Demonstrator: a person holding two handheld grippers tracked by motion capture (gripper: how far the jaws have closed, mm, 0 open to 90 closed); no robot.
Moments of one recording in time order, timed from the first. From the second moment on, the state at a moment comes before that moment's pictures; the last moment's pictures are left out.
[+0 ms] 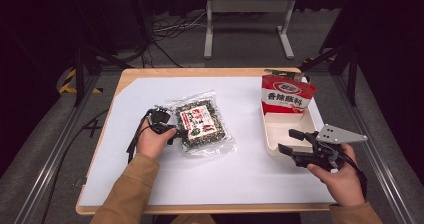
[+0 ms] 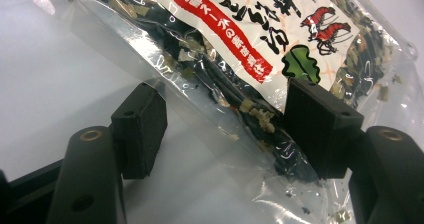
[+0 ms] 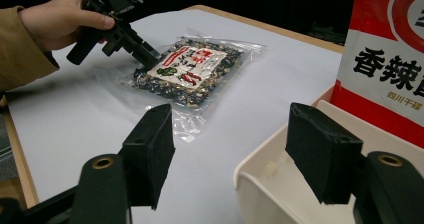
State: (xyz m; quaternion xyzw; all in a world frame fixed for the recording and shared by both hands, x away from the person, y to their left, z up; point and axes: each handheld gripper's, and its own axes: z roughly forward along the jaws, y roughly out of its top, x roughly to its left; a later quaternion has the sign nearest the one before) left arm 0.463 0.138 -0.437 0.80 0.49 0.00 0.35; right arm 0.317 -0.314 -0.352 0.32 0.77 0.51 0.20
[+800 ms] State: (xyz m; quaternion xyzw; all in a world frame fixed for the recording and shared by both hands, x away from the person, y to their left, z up) left arm 0.458 0.135 -0.431 0.75 0.47 -0.05 0.46; right arm 0.310 -0.321 -0.353 0.33 0.77 0.51 0.20
